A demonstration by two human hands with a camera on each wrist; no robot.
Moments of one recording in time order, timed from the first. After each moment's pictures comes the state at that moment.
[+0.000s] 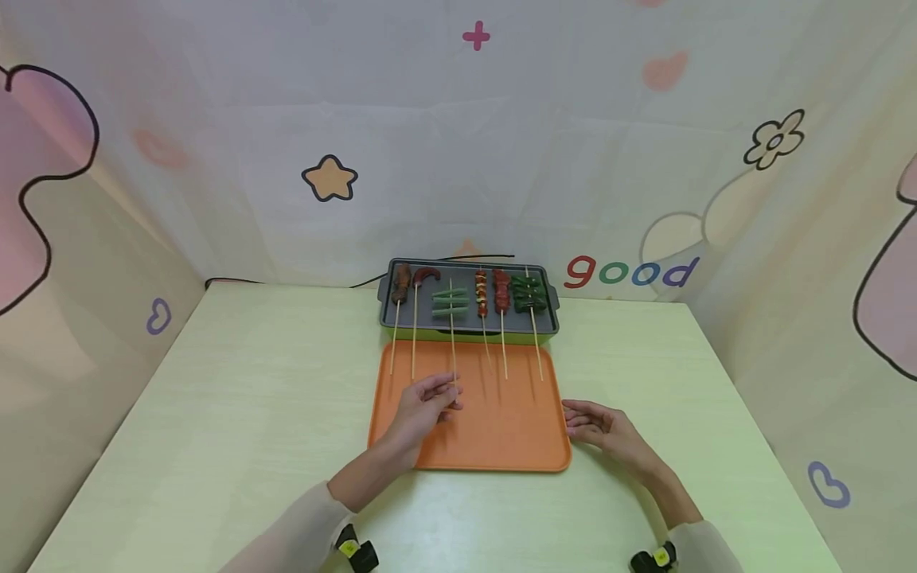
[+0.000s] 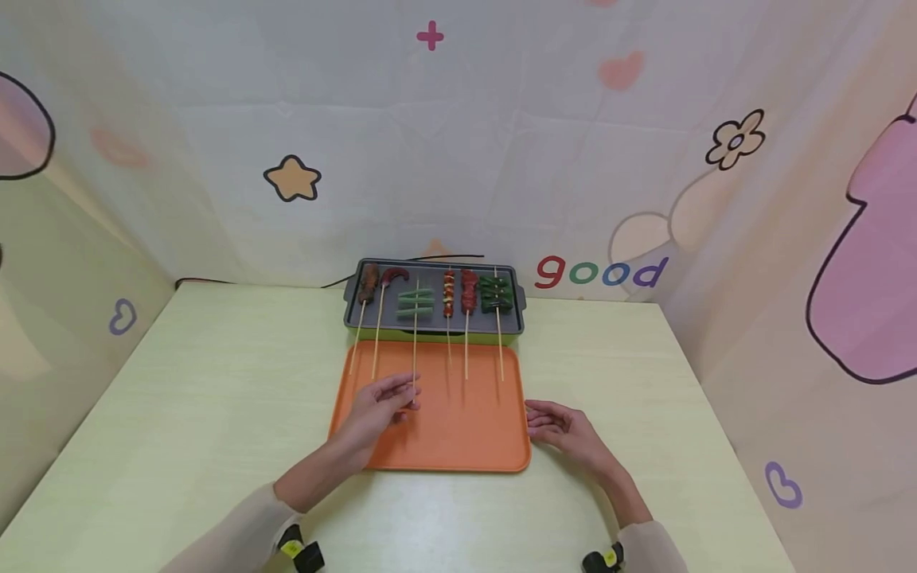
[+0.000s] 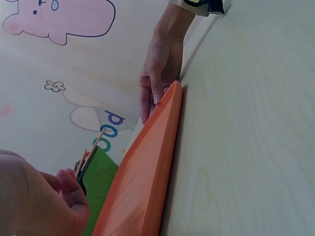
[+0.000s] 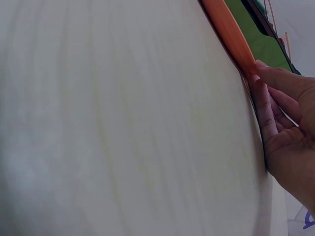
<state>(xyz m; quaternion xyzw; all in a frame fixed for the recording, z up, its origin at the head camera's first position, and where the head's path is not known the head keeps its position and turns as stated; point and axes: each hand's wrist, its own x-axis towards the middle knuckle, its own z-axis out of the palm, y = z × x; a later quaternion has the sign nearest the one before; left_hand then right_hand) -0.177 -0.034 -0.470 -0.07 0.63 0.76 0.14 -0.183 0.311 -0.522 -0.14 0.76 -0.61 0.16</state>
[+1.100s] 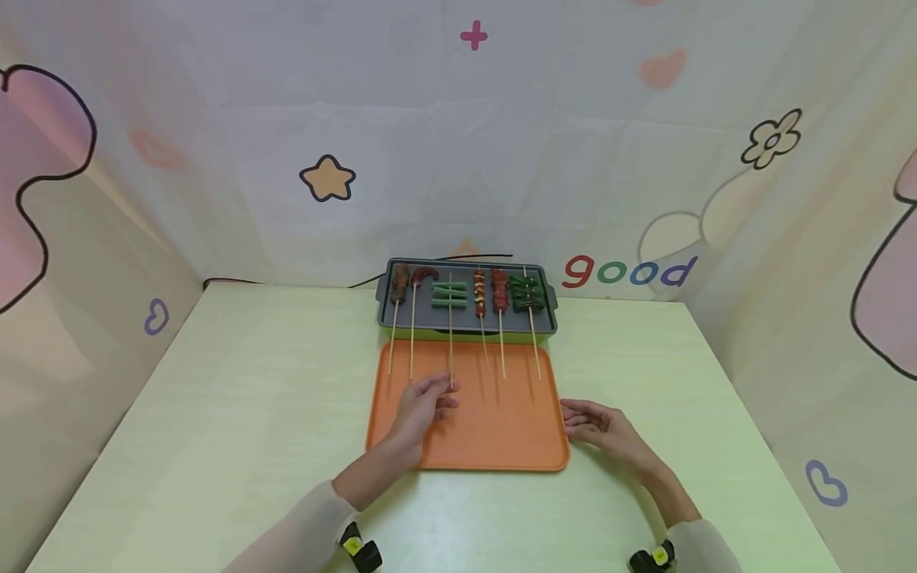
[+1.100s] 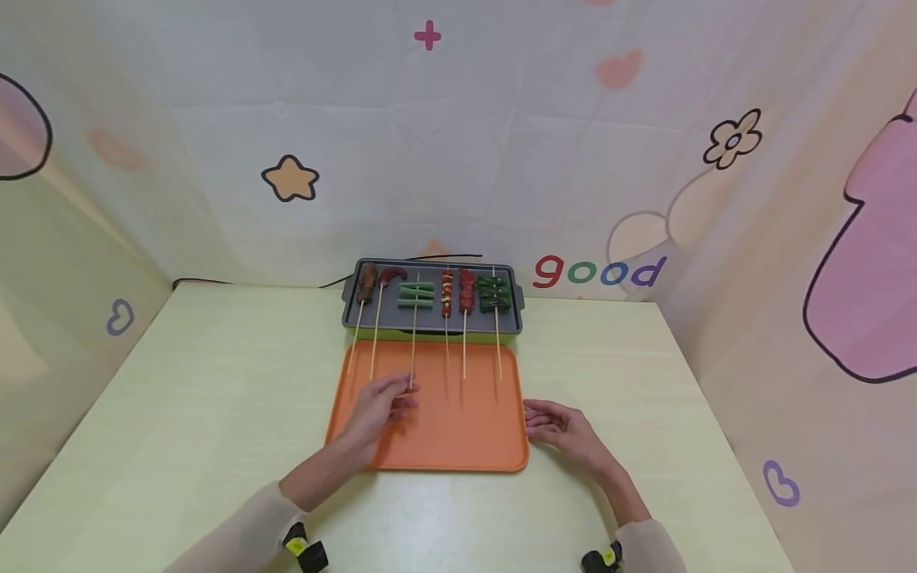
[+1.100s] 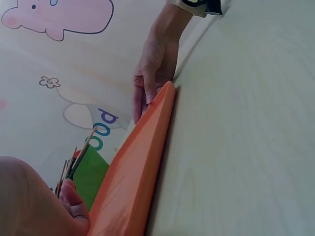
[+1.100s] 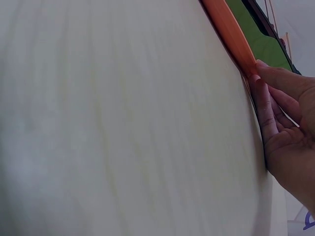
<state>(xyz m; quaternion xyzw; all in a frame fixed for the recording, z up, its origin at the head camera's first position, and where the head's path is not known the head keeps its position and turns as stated) -0.184 -0.027 -0.481 -0.12 0.62 0.77 0.11 -0.184 0.311 -0.521 -0.14 0.77 -0.60 0.17</state>
